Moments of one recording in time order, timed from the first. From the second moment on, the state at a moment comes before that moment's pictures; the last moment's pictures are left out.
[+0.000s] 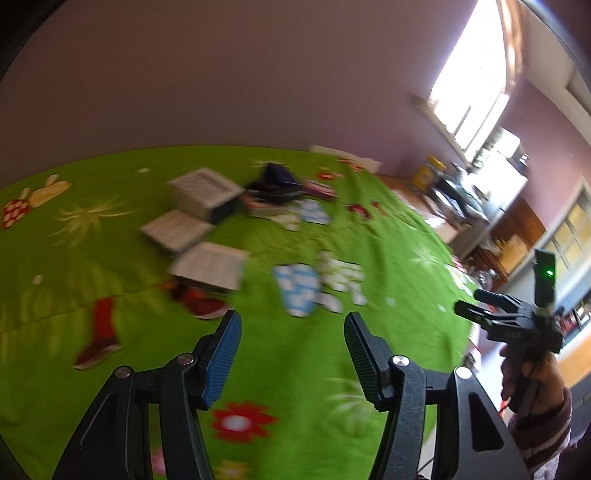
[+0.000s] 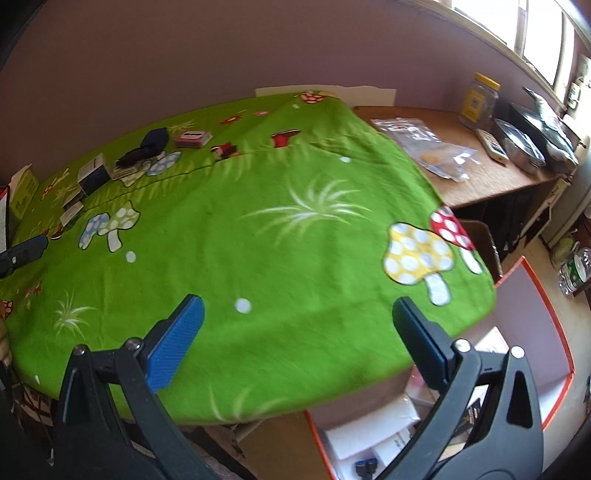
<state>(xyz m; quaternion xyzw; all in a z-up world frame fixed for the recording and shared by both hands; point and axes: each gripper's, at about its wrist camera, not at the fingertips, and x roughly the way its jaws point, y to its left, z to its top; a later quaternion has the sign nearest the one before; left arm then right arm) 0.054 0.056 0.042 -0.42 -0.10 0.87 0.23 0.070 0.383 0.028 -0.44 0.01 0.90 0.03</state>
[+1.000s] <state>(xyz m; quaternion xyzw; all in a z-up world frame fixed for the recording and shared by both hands) -0.009 0.059 0.020 -0.45 0.02 0.88 0.18 0.033 0.356 0.022 -0.45 0.01 0.89 0.00</state>
